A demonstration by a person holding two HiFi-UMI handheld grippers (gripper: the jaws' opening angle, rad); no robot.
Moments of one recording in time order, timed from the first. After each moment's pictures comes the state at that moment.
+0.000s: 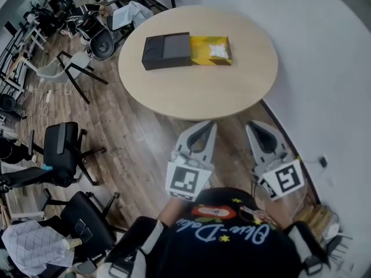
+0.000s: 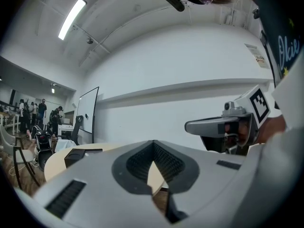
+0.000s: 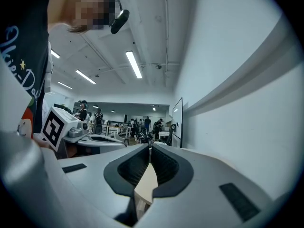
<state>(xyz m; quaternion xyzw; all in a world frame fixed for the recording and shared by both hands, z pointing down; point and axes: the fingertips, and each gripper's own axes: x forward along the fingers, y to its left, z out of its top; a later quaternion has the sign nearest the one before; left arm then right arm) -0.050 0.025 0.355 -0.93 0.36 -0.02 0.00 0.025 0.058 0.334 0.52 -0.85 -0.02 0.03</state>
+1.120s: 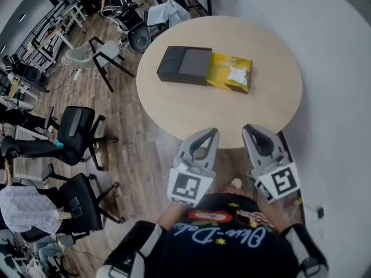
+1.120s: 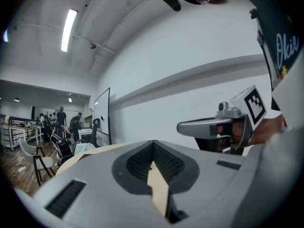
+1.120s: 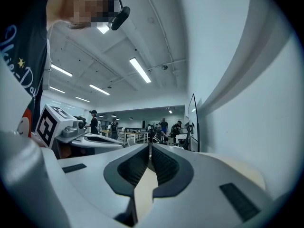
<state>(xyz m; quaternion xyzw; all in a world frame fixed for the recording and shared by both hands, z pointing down) 0.005 -0.060 0.342 -0.88 0.47 -0.05 0.03 0.074 -0.059 0.330 0.40 -0.91 -0.01 0.01</state>
